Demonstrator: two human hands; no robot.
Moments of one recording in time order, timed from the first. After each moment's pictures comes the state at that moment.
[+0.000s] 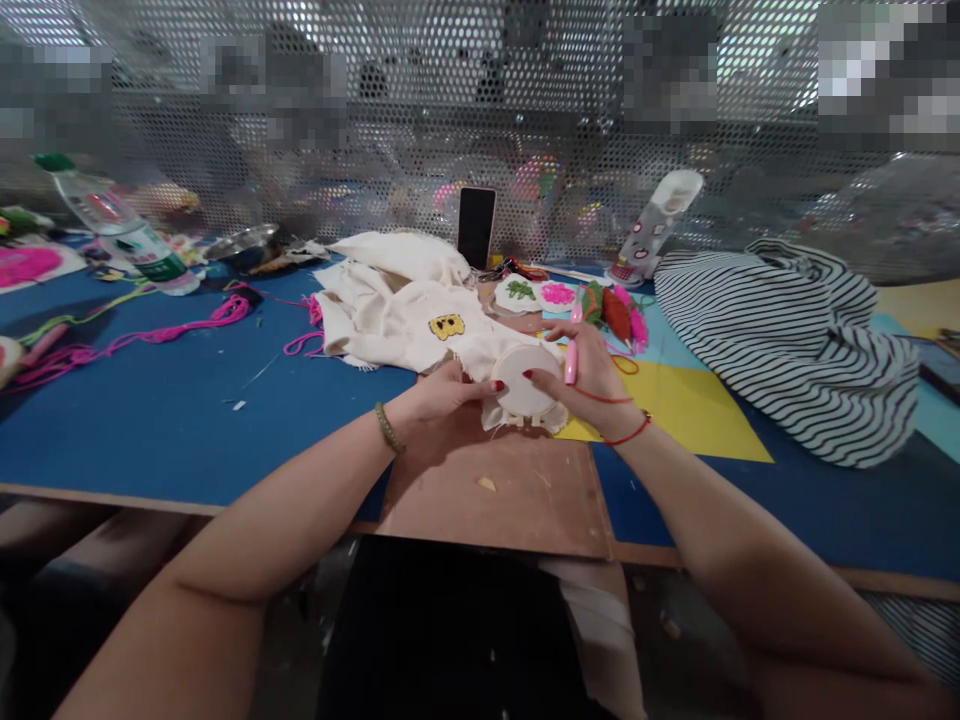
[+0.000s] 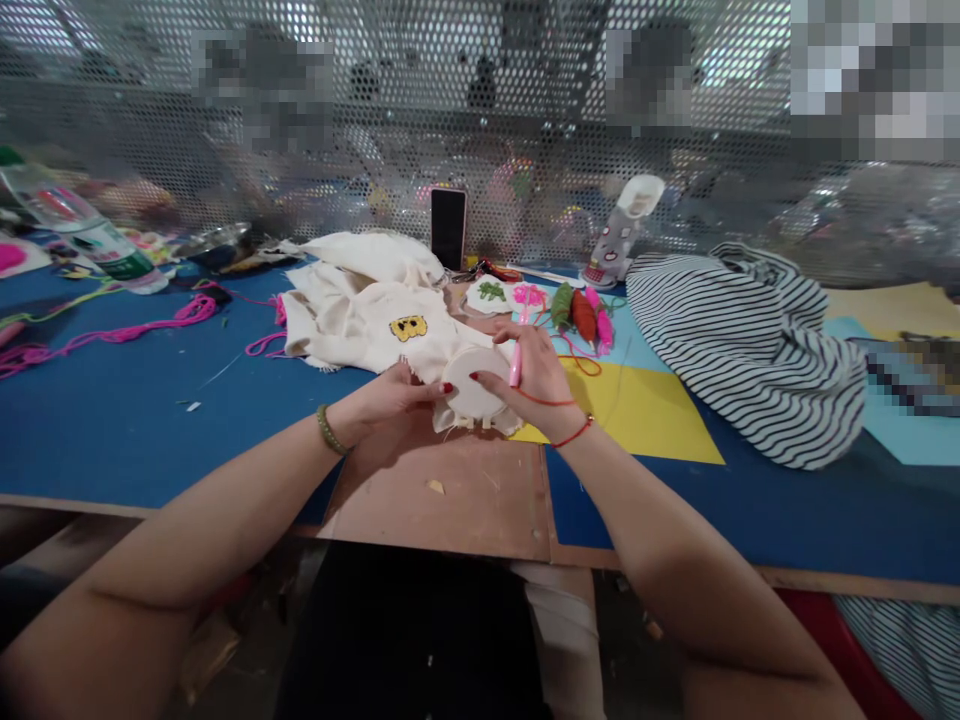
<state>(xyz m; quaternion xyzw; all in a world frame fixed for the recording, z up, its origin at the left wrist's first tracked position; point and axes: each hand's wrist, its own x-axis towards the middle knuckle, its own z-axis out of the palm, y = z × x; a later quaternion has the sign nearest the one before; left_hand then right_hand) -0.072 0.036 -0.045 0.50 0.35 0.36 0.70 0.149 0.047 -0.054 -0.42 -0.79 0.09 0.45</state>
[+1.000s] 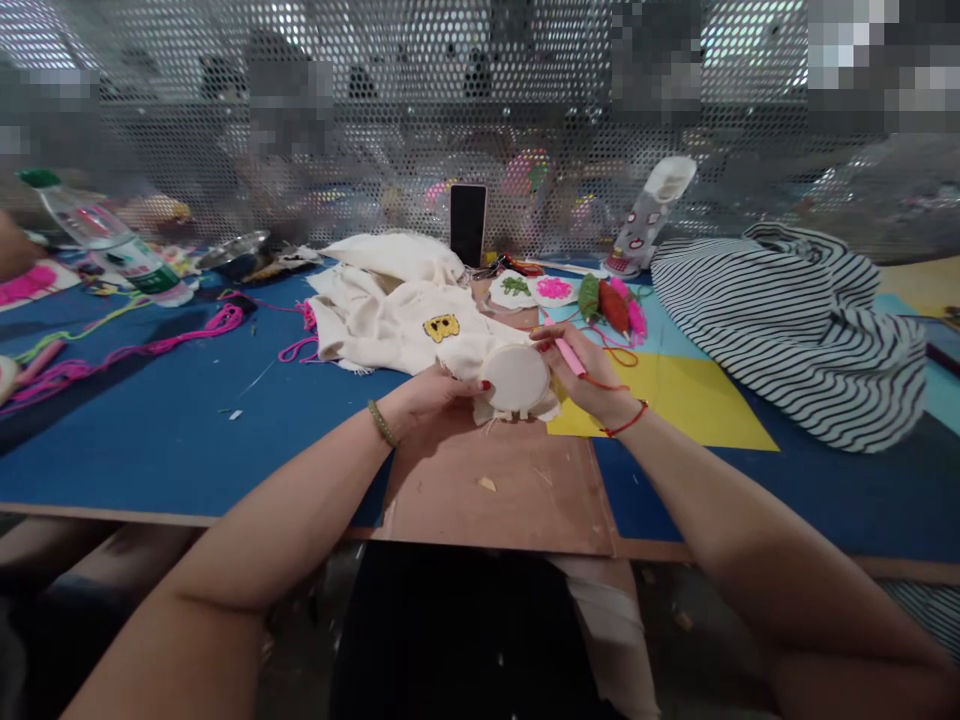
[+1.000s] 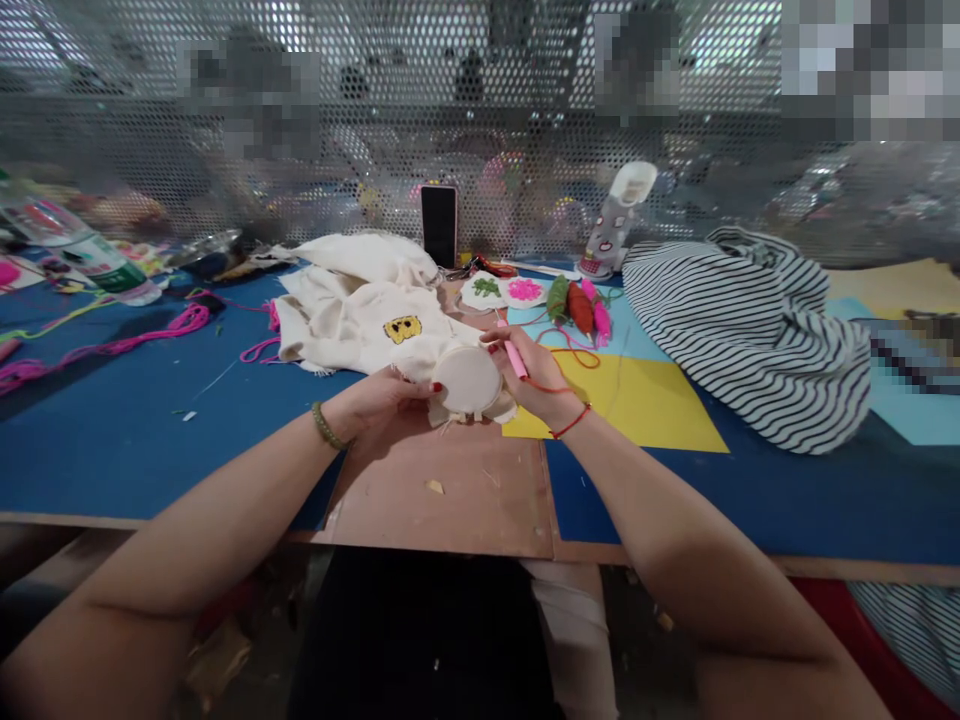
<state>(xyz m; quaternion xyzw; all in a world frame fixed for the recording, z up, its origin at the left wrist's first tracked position) -0.080 0.047 -0.061 0.41 0.41 0.36 0.74 0.151 0.056 -0.066 -0.40 -0.75 0.24 0.47</state>
